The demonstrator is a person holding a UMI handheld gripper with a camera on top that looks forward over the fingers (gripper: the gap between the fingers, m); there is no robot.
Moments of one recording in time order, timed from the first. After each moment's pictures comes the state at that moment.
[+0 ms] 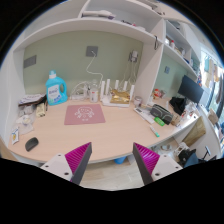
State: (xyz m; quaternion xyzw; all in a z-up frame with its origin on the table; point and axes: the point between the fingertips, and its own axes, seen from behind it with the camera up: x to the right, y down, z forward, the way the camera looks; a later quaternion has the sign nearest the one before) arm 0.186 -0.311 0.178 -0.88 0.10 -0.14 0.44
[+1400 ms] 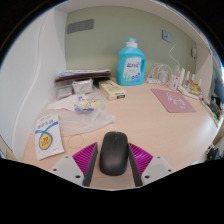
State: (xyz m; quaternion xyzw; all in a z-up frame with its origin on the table) arm -0.240 -0.147 -0.019 -0.91 0.02 -0.03 0.42
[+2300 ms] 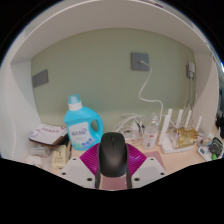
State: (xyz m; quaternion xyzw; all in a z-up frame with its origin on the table) arm 0.036 0.070 0.173 -0.84 0.00 0.03 0.54
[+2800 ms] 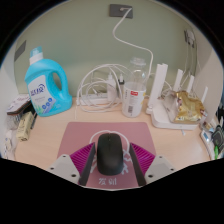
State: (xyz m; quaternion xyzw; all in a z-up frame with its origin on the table) arm 0.142 0.089 -0.003 -0.91 0.01 -0.01 0.41
